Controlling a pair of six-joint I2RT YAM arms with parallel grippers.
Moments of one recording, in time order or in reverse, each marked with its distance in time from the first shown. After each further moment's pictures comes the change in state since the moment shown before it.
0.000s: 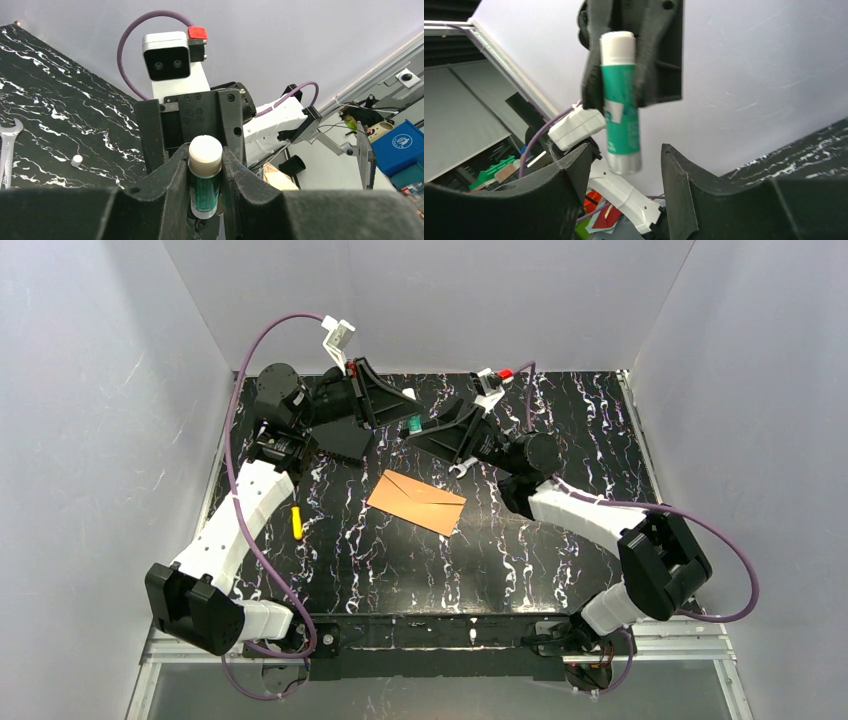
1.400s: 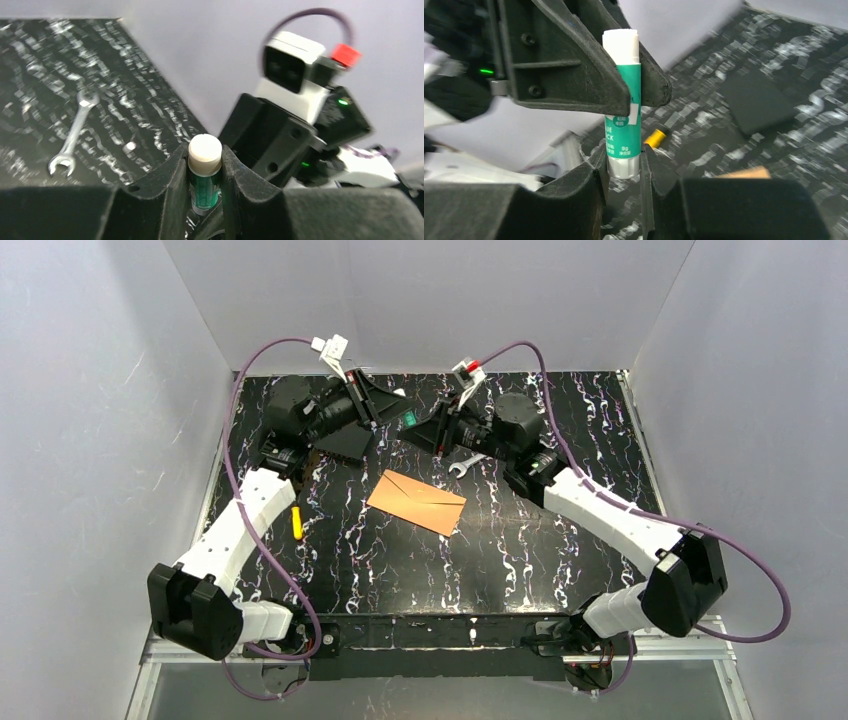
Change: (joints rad) left arm 0.011 -0.025 -0.107 -0.076 -0.251 0.054; right arm 0.031 -0.096 0.221 -0.870 0.161 -0.615
